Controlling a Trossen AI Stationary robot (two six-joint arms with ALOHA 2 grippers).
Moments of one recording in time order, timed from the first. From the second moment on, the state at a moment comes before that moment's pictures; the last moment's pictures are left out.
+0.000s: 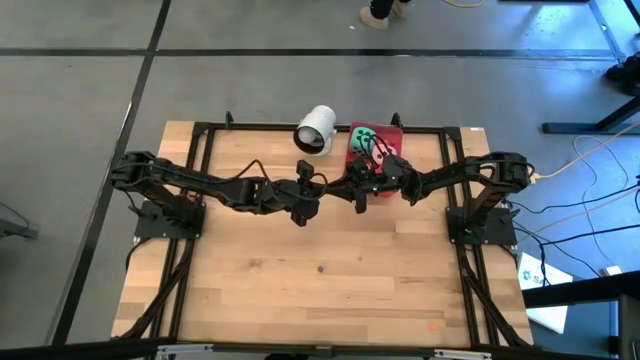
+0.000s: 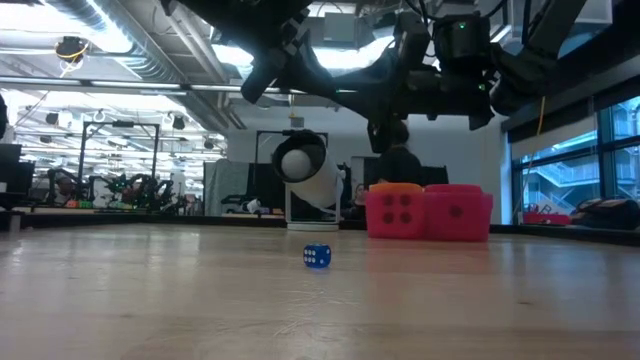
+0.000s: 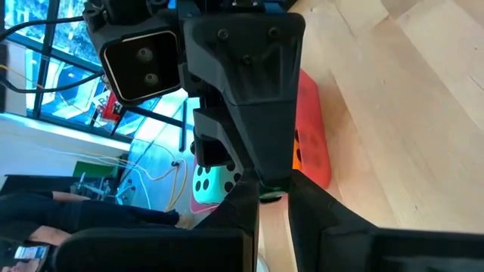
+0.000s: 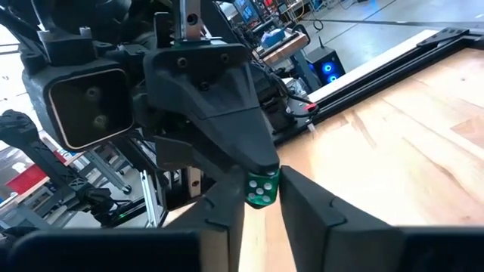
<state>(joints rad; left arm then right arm) -0.02 1.47 1.00 0.05 -0.50 0.78 -0.20 1.68 0.63 1.05 -0.37 0.58</state>
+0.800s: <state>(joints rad) -0.02 1.47 1.00 0.02 -0.41 0.76 -0.20 1.68 0.63 1.04 -0.42 0.56</state>
